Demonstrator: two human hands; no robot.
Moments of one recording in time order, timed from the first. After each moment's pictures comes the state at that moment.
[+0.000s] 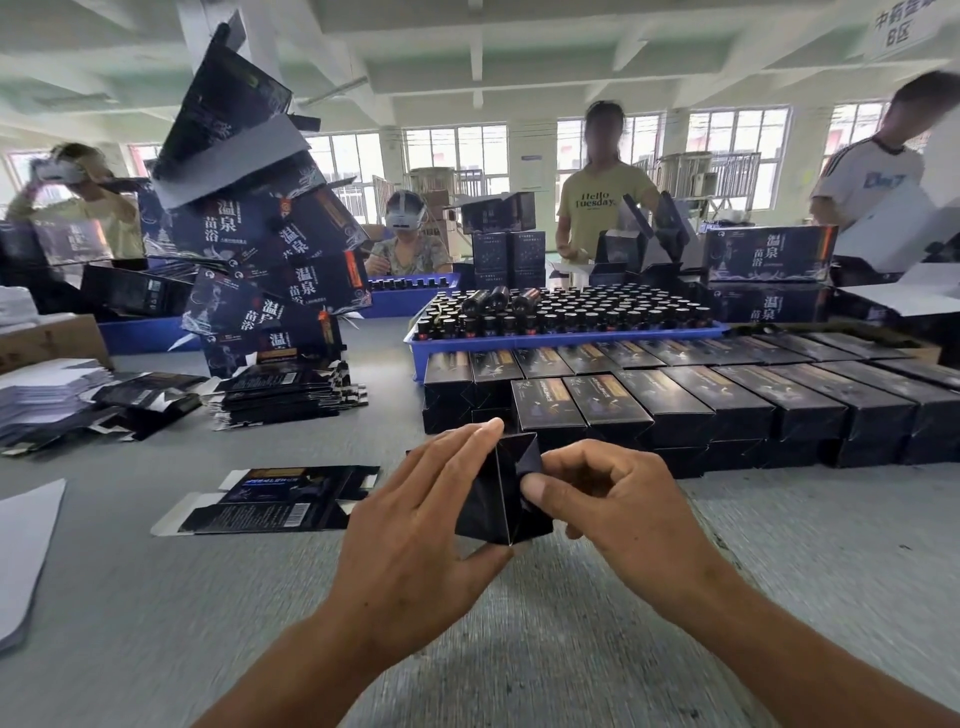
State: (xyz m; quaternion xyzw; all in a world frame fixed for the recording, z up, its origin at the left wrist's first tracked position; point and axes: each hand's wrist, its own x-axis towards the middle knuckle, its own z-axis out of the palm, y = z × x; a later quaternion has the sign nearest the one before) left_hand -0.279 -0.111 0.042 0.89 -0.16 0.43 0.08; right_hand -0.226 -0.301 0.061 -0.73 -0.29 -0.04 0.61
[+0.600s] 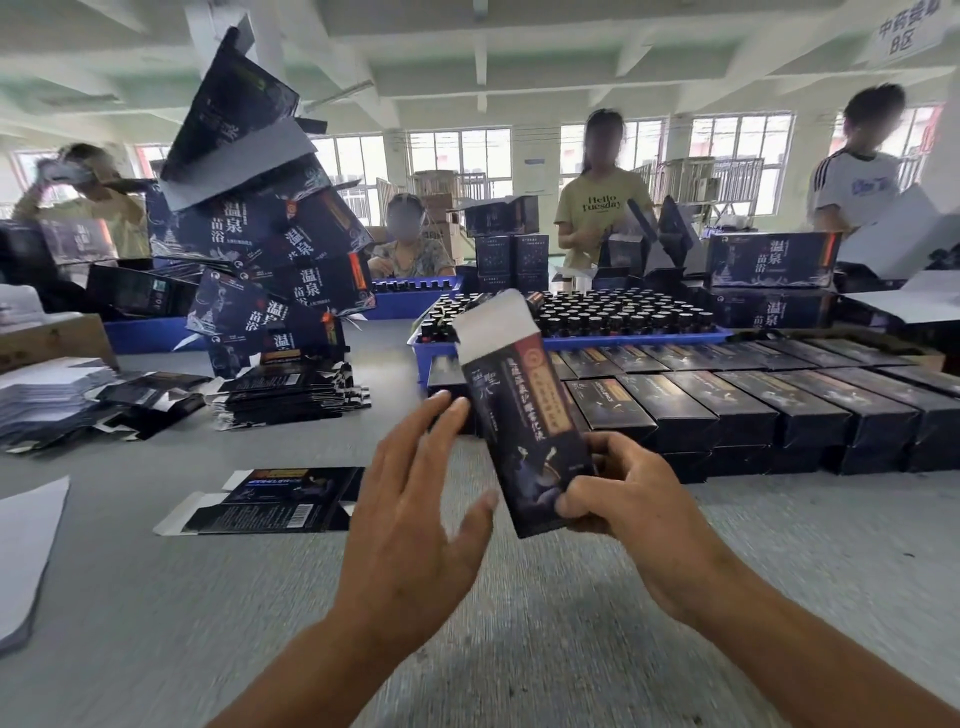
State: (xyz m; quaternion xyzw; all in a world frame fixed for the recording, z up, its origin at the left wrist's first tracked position) left_hand -0.274 -0.111 0.038 0.87 -0.09 0.44 0.21; right_hand -0.205 -0.305 0.053 -0.70 -0.23 0.05 0.67
